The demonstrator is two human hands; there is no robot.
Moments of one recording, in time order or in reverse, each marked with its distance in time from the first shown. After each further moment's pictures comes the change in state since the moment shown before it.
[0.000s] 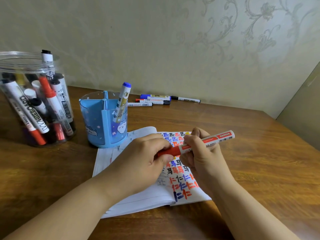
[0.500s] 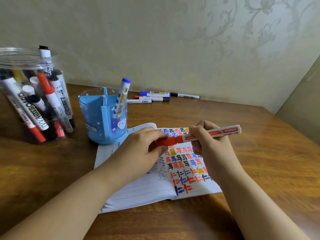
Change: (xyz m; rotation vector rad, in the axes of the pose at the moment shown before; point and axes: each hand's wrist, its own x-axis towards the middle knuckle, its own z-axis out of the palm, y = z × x) left_hand 0.006 -0.016 0.005 -0.020 0.023 -0.067; right_hand 0.004 -0.012 -0.011 -0.313 0.121 0.003
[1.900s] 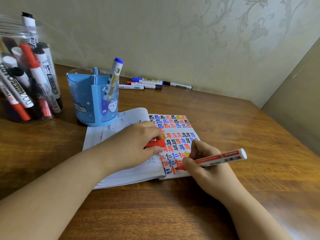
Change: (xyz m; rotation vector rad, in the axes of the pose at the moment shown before) left_hand -0.006 0.005 0.006 0.180 -0.289 0.035; right_hand -0.060 0.014 -0.029 -0.569 -0.148 0.008
